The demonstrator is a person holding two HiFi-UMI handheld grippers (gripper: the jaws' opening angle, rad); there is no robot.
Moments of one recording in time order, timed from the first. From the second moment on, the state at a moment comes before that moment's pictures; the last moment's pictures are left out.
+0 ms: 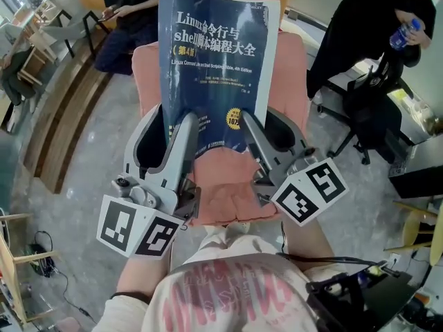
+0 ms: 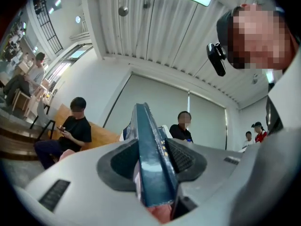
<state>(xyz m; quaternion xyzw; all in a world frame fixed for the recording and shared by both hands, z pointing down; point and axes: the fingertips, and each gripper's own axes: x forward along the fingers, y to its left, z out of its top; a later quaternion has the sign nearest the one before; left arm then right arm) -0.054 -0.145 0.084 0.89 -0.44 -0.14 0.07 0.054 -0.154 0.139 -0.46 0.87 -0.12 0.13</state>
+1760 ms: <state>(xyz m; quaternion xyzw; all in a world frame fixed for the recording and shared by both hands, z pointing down) -0.059 -0.032 -0.104 0.88 -0.32 -0.32 -0.17 0.068 -0.055 -0.072 -0.42 0.87 0.12 0.24</state>
